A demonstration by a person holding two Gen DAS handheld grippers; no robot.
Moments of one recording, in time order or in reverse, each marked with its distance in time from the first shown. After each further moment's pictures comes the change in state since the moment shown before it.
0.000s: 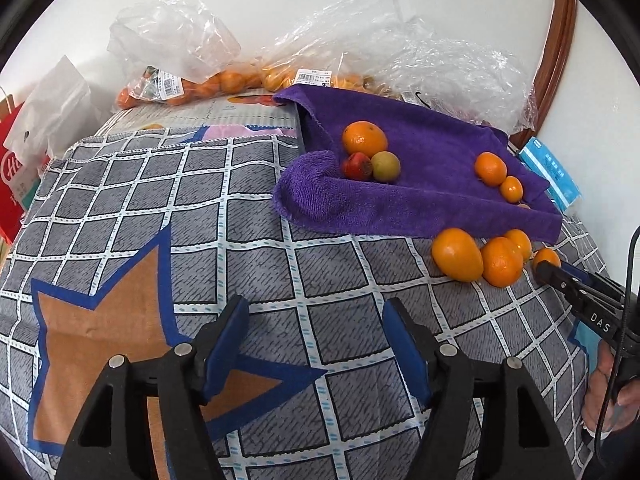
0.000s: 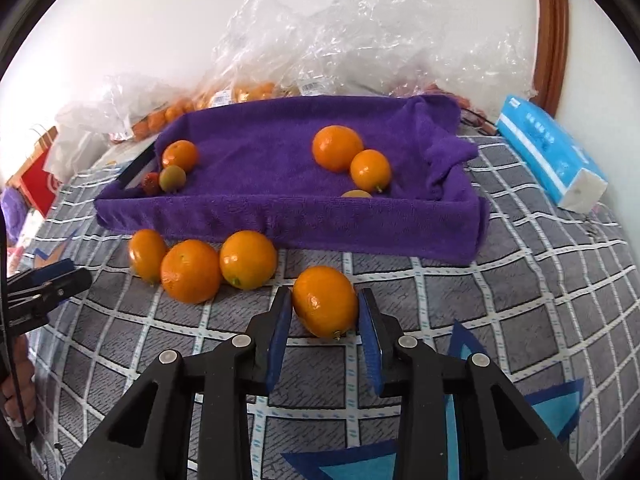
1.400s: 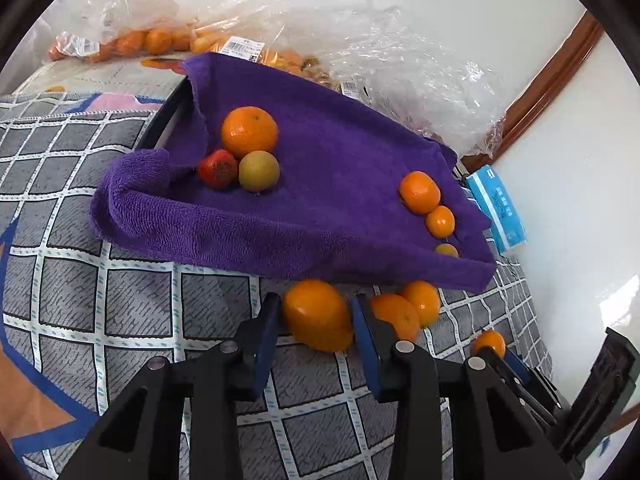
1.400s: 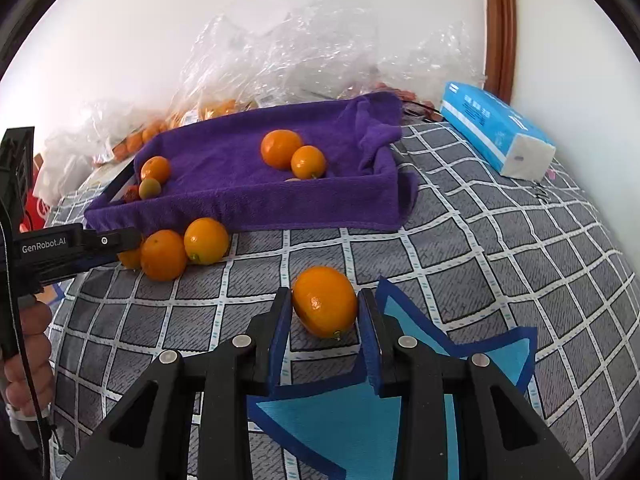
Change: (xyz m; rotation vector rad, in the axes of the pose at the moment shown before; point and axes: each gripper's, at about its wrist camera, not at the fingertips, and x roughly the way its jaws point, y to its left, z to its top) left arm 0.039 -0.057 0.036 -0.180 0.095 -0.280; right arm -0.030 -0.036 -0.026 0.106 -0.044 -0.034
